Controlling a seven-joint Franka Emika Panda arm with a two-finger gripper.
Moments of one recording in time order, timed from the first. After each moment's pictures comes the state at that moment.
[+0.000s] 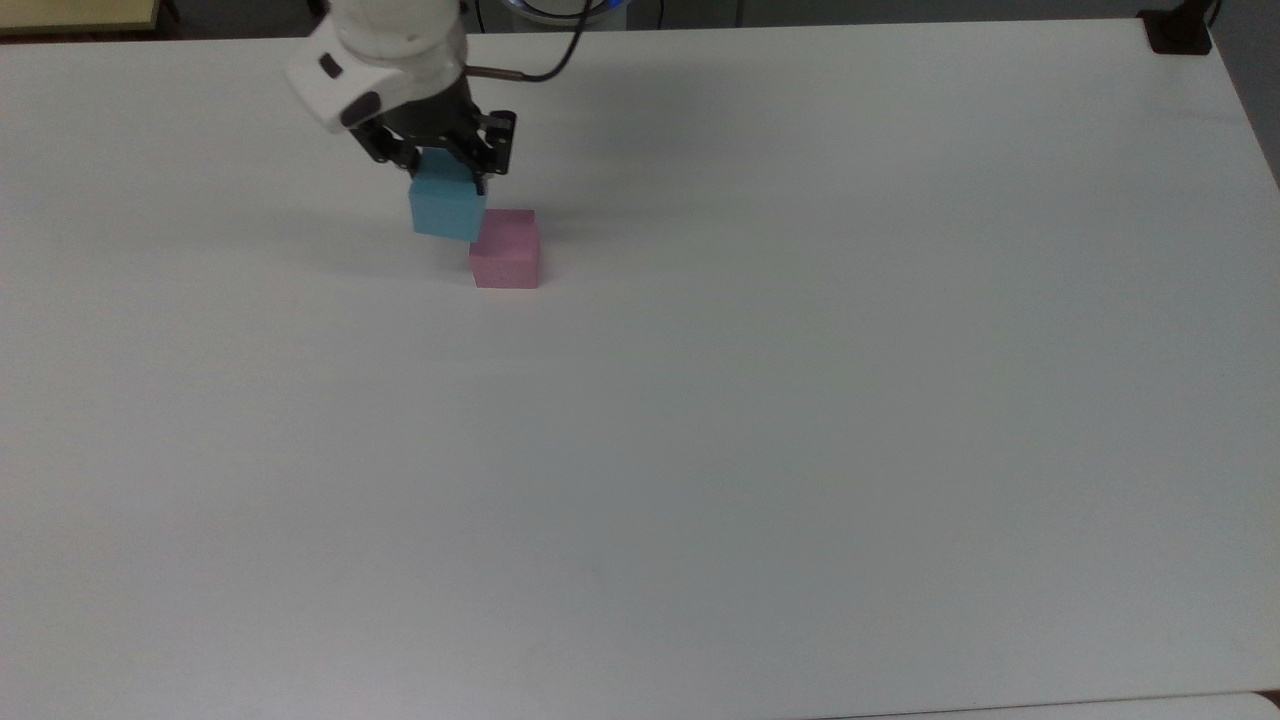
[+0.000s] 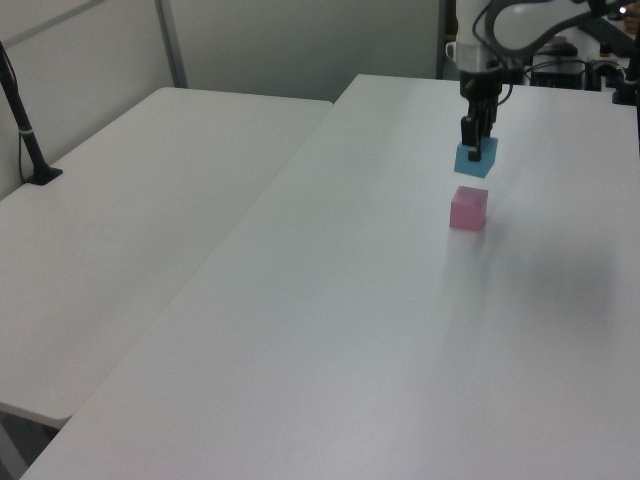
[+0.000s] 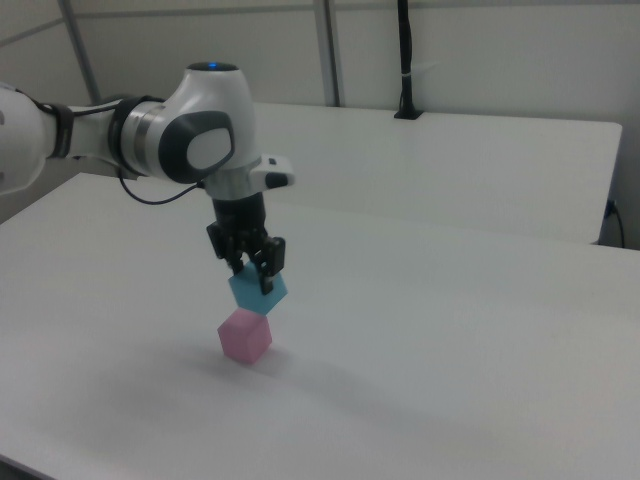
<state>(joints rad) -0.15 0.08 0.04 -1.92 -0.02 1.95 -0.03</state>
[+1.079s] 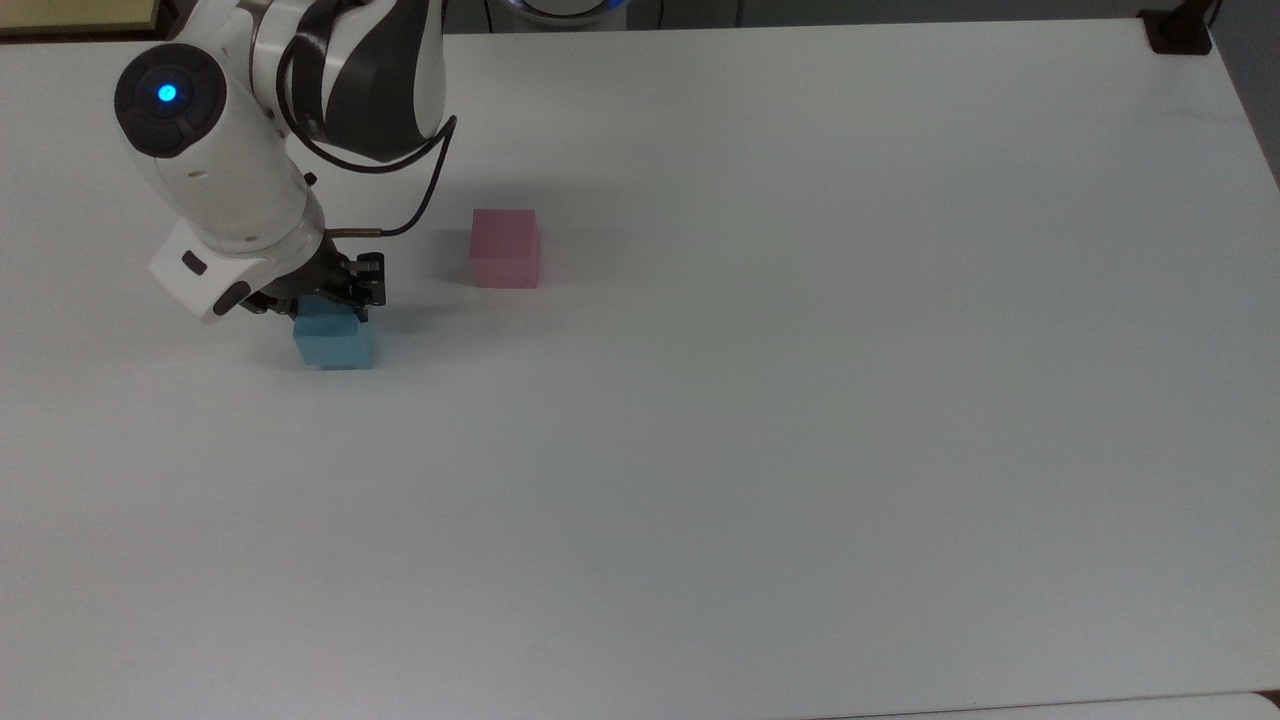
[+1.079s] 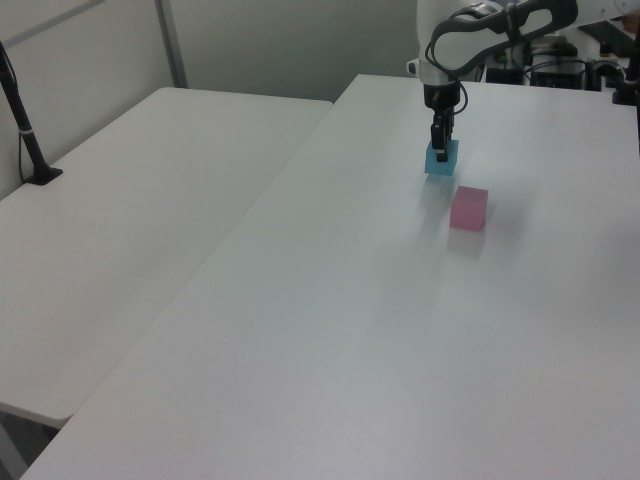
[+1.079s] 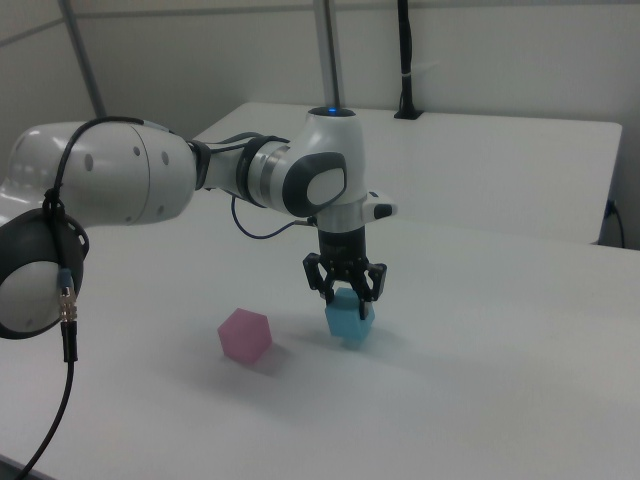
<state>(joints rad) -0.28 0.54 0.04 -1.49 -0.08 1.94 -0.33</state>
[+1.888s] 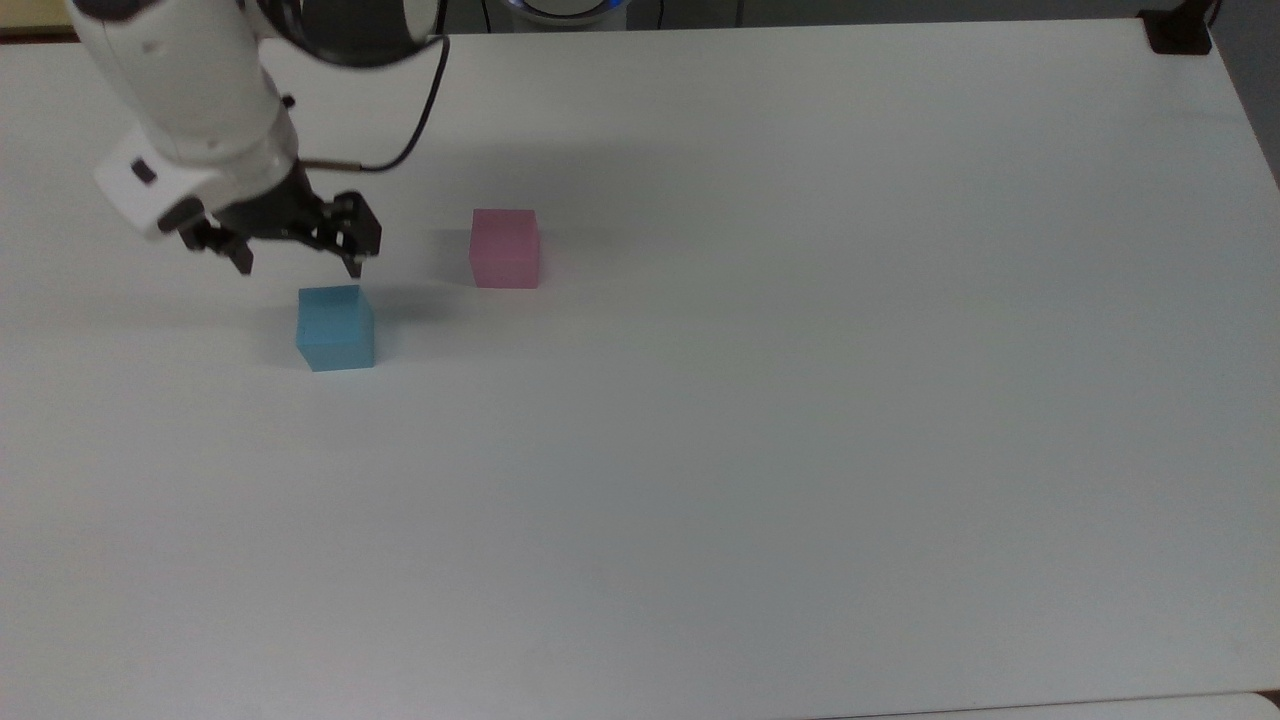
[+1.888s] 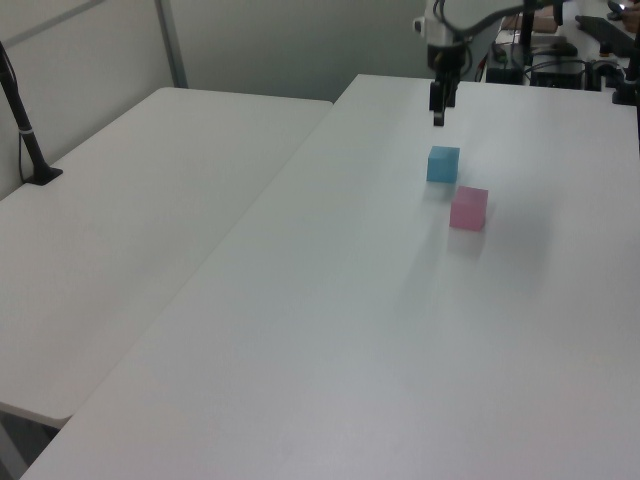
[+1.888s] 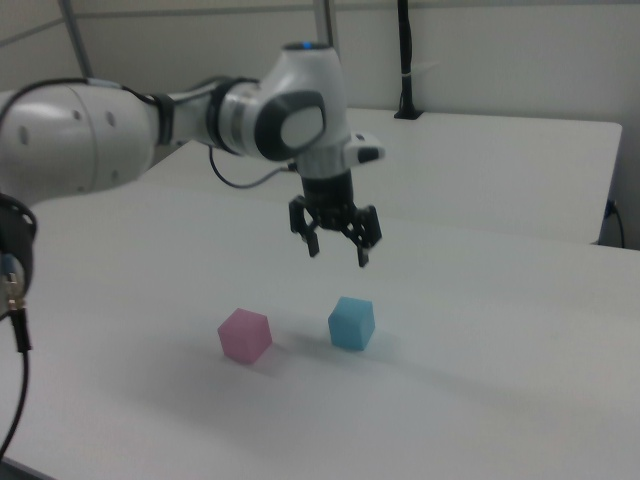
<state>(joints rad) -0.28 0.40 0.05 -1.45 -0.08 1.86 -0.22</state>
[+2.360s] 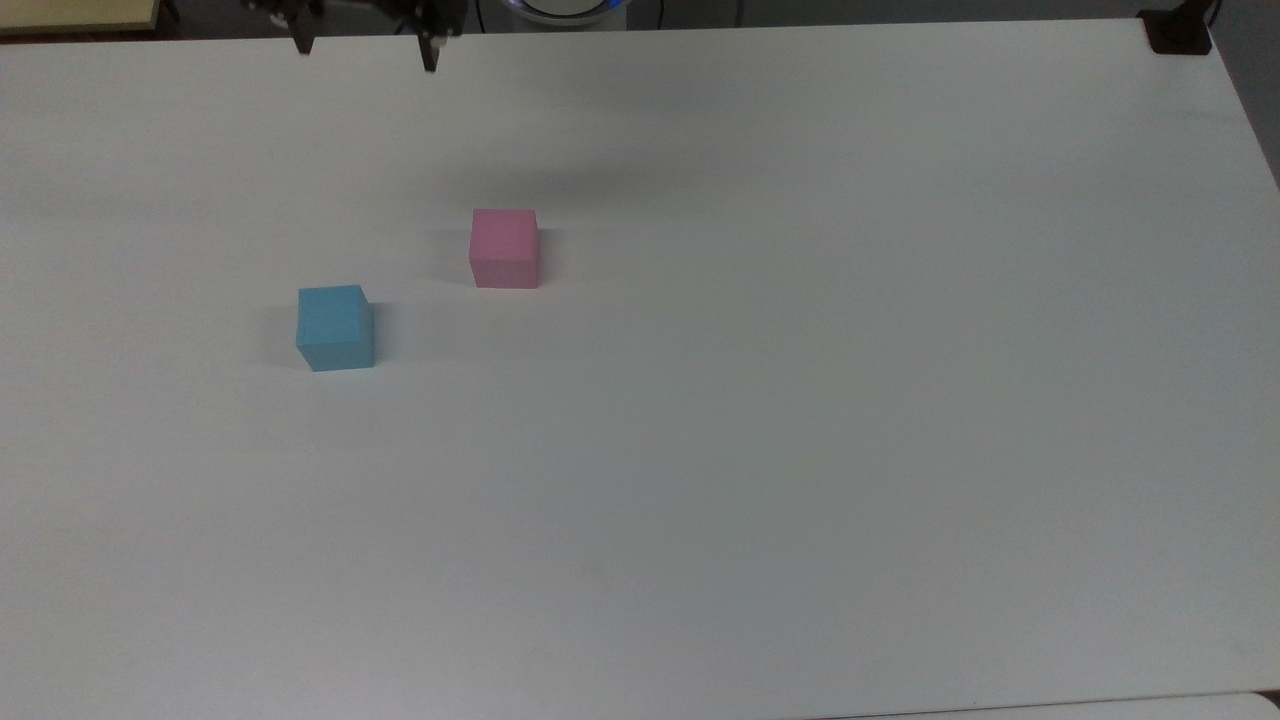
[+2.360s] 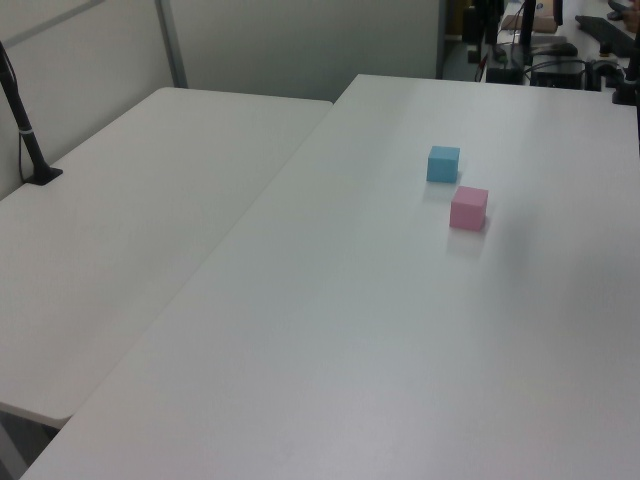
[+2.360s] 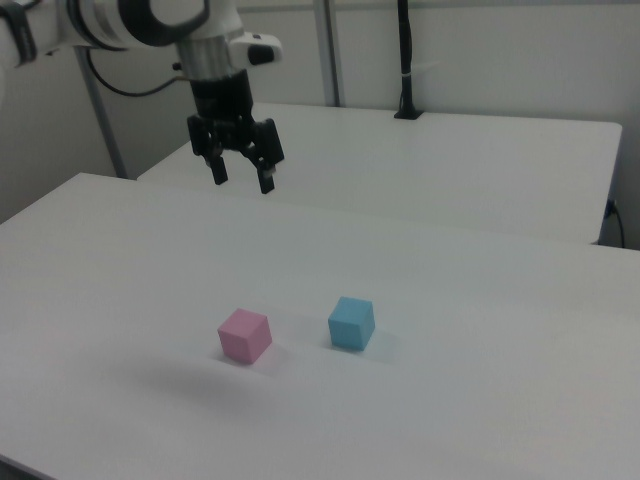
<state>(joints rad) -0.15 0.09 0.03 -1.46 -0.08 1.53 -0.03</state>
